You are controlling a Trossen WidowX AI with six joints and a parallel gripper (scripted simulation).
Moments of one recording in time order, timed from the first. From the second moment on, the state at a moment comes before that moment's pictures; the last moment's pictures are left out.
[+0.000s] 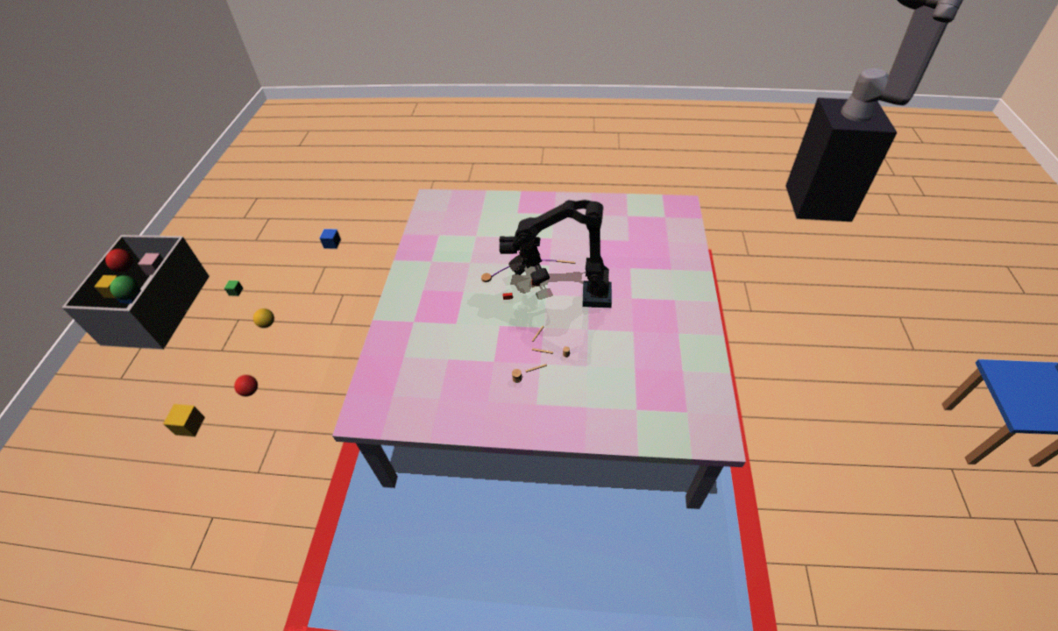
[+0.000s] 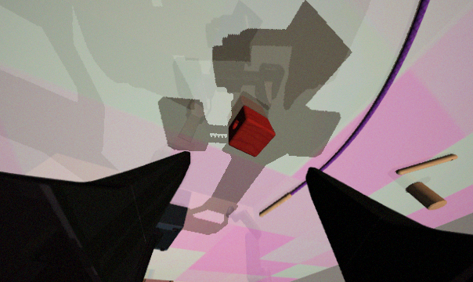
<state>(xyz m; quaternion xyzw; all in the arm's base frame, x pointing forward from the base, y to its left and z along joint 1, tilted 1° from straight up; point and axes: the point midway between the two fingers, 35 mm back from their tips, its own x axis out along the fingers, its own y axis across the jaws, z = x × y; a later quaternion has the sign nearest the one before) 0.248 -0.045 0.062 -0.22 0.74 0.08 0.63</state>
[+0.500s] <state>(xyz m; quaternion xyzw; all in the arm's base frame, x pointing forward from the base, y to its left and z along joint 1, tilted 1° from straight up) 0.253 -0.054 0.068 -0.39 0.62 0.35 0.58</state>
